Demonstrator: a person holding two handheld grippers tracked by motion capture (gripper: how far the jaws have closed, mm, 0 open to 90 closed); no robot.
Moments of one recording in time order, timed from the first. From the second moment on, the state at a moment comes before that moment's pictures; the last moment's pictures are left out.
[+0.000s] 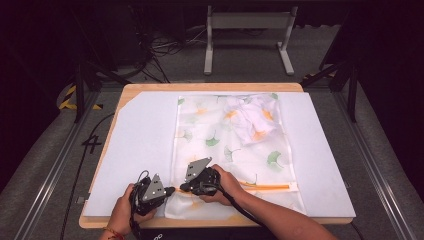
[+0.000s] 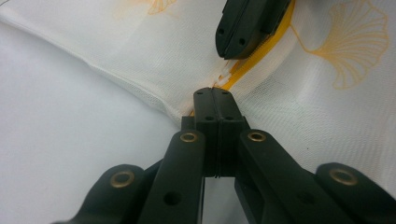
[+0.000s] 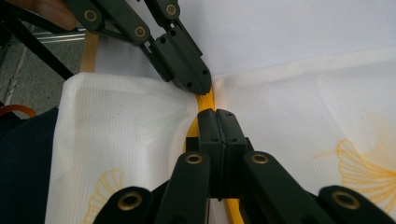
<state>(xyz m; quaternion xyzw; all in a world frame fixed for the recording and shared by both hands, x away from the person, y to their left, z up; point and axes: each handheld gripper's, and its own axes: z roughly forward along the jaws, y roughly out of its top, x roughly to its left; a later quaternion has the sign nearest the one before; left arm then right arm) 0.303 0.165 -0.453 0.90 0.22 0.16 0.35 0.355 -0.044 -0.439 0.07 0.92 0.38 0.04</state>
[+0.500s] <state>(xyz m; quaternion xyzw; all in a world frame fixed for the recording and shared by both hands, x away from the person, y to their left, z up) 0.304 0.167 -0.453 0.90 0.22 0.15 0.35 0.352 -0.063 -0.434 0.08 0.92 0.37 0.05</state>
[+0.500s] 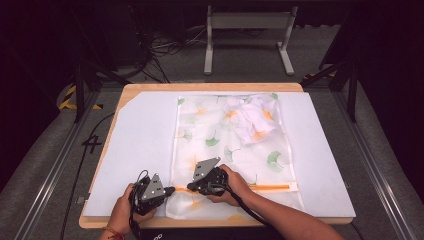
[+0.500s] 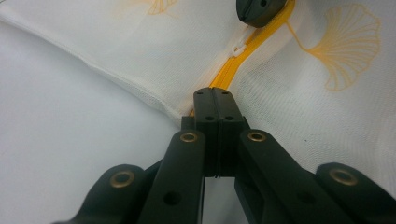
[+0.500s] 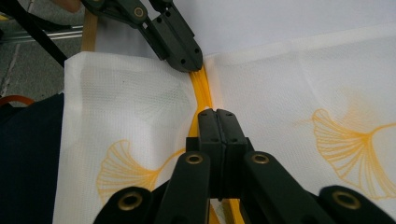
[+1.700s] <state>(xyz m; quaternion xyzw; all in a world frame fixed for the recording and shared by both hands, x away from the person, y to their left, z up) 0.305 0.167 -0.454 0.90 0.21 0.15 0.35 0.358 -0.050 -0.439 0.08 0.93 0.35 0.04</state>
